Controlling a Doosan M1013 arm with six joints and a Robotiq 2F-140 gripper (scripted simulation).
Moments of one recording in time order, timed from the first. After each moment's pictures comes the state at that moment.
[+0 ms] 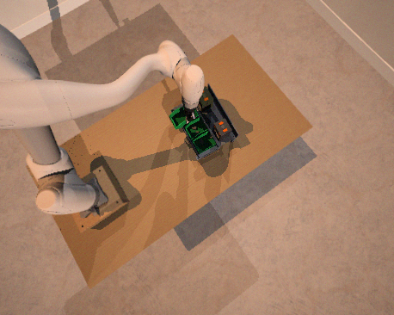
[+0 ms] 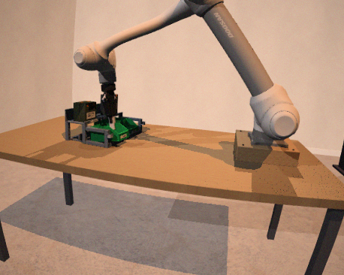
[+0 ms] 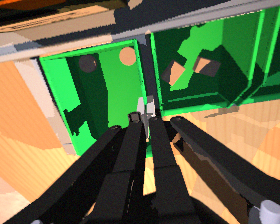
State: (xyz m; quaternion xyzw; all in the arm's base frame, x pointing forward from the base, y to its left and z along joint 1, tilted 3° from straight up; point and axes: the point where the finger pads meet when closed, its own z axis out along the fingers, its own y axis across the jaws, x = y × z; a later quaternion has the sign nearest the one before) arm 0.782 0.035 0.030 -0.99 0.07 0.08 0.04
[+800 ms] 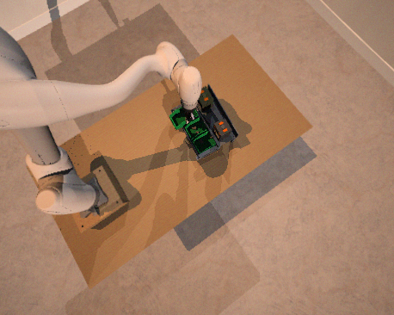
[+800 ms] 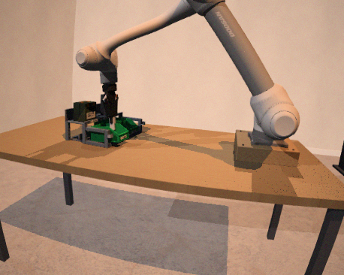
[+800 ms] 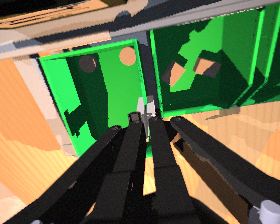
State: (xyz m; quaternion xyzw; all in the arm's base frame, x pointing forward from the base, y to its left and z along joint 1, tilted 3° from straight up) arm 0.781 0.036 0.028 -1.00 0.07 0.06 0.04
